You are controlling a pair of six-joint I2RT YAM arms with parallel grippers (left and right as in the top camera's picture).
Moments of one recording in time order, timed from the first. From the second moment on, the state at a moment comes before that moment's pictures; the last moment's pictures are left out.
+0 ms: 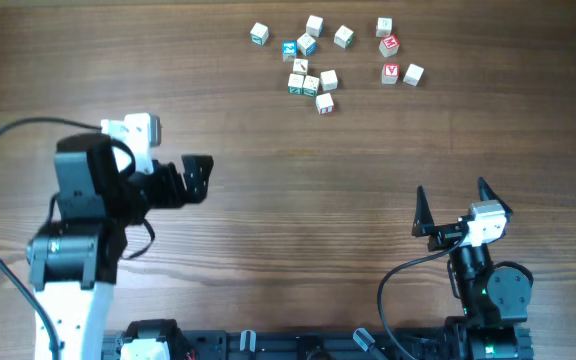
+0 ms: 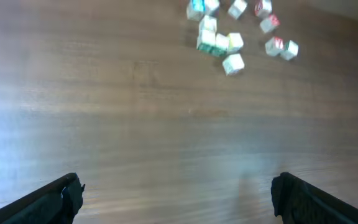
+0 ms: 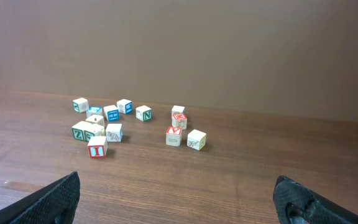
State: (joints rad) left arm 0.02 0.96 0.99 -0.83 0.36 -0.16; right arm 0.02 0.02 0.01 0.00 -0.10 -0.05
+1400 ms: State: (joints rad) left arm -0.04 1.37 1.44 -0.96 0.12 -0.20; right arm 0.02 0.02 0.01 0.00 -0.10 -0.05
